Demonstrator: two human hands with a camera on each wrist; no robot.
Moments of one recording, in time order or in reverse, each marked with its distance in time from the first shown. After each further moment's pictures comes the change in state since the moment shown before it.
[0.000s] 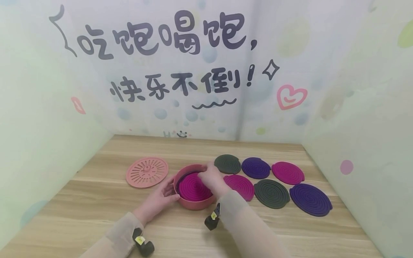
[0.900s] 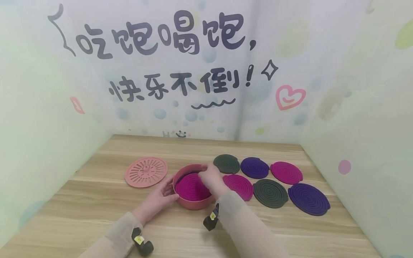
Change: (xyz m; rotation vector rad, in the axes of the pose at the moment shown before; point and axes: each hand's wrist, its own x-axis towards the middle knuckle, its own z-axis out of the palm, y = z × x) left_hand 0.001 -0.001 0.001 0.011 0.004 0.021; right_hand -0.002 0.001 0.000 0.051 0.030 0.017
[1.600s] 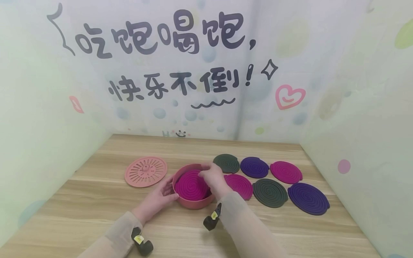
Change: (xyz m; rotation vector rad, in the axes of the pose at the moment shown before) left_hand -0.001 0.003 0.000 0.016 0.013 -0.010; right_hand 0.000 0.004 -0.004 0.191 0.005 0.045
